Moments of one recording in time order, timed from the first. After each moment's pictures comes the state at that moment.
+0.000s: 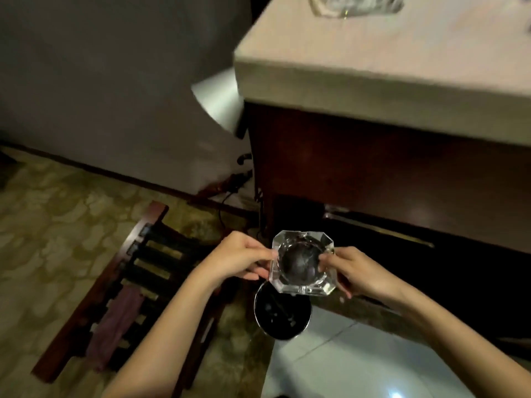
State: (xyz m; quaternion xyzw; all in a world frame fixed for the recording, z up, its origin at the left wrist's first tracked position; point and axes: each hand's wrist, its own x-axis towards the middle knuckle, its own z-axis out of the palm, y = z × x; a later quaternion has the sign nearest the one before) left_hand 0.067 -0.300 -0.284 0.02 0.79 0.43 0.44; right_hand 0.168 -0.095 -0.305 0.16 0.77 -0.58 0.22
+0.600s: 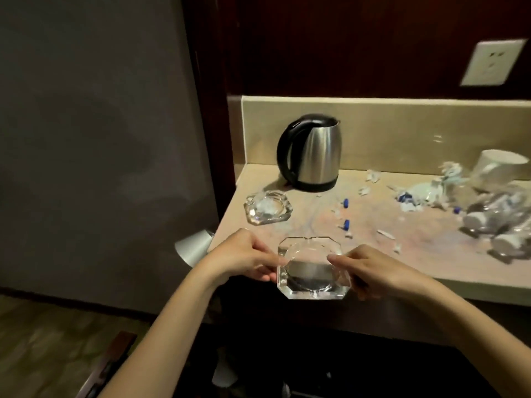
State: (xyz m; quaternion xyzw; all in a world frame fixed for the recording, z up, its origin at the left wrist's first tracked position) left_hand 0.043 -0.204 -0.012 0.23 0.76 0.48 0.38; right_hand 0.181 -0.010 -0.016 0.18 0.86 -0.47 0.08
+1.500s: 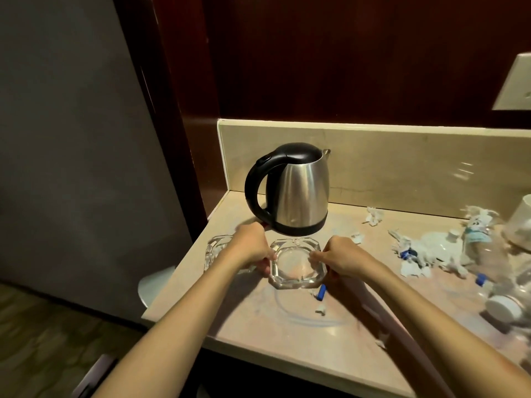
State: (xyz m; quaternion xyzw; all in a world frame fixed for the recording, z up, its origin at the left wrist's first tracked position) left_hand -0.051 -0.028 -0.006 0.17 0.92 0.28 0.23; right_hand 0.026 0.145 -0.038 0.20 0.94 -0.29 0.06
